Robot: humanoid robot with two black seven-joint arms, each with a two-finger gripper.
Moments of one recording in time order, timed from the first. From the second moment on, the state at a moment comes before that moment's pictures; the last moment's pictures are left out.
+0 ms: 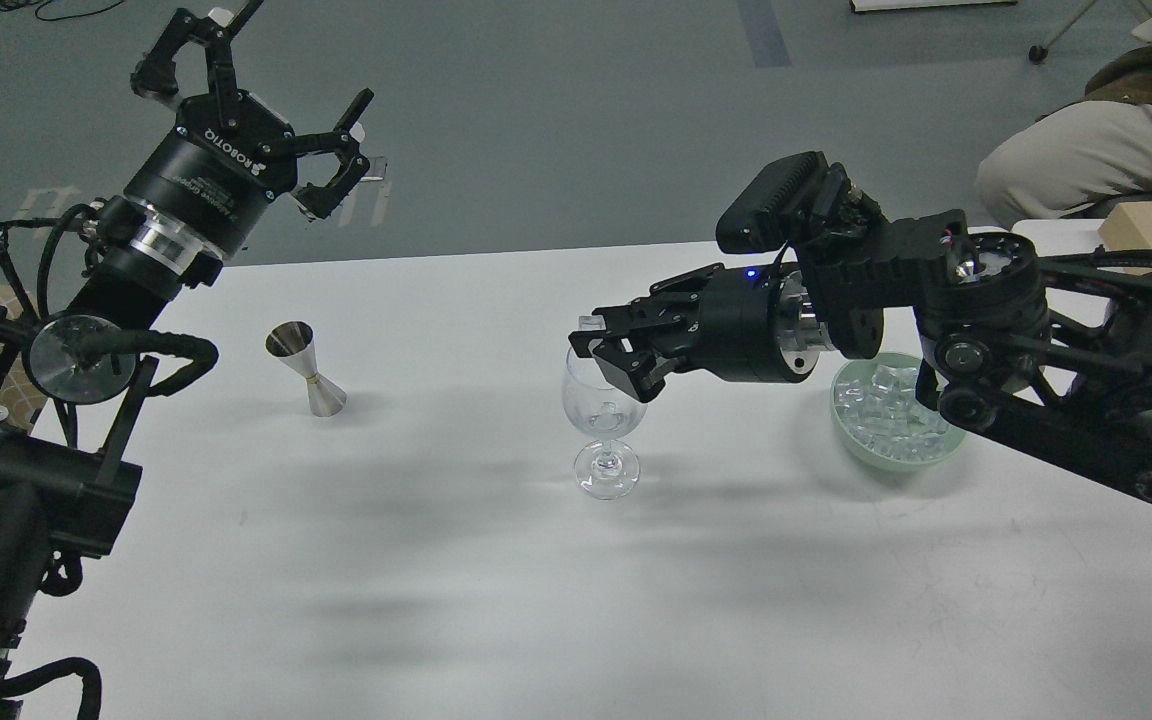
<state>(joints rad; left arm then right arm) -0.53 0.33 -1.37 -1.25 0.14 -0.41 0.16 1.03 -0.50 0.43 1.62 -1.72 0.49 -0.01</state>
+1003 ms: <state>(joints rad) -0.53 0.32 -1.37 -1.25 0.14 -0.41 0.16 0.90 -0.46 0.85 1.58 -1.49 0.49 0.01</state>
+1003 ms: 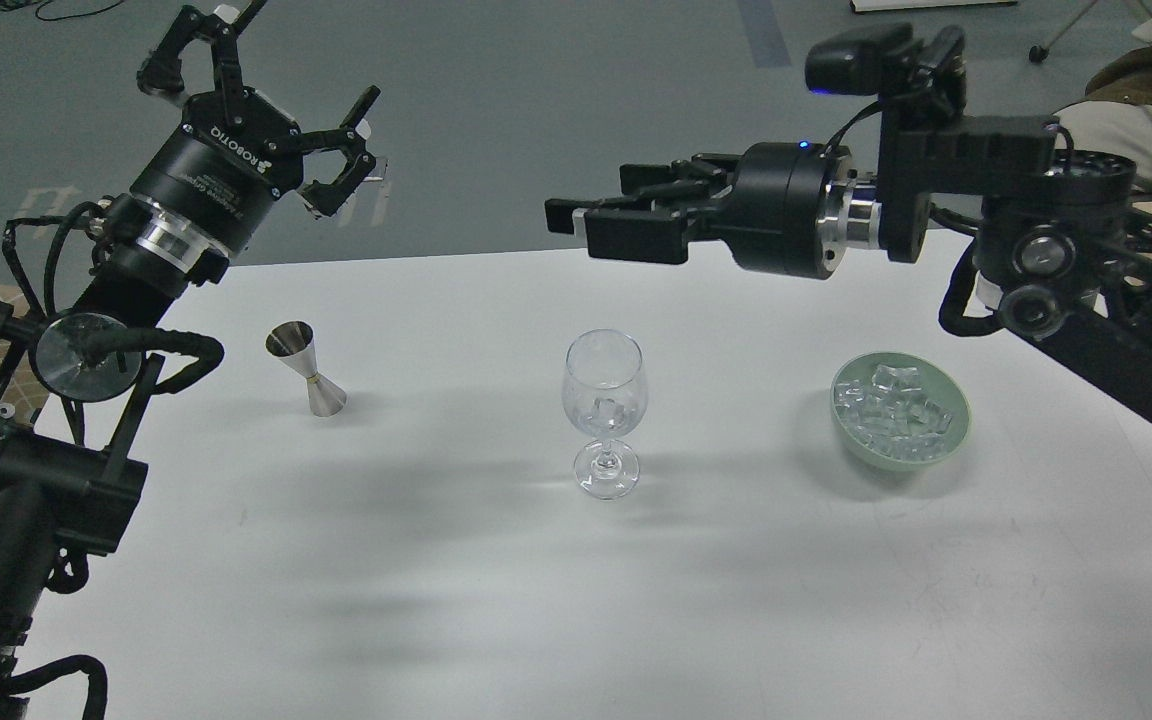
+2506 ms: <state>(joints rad) -0.56 0.29 -1.37 -1.18 0.14 -0.42 0.16 0.80 -0.11 1.33 0.94 -0.36 0.43 -0.12</state>
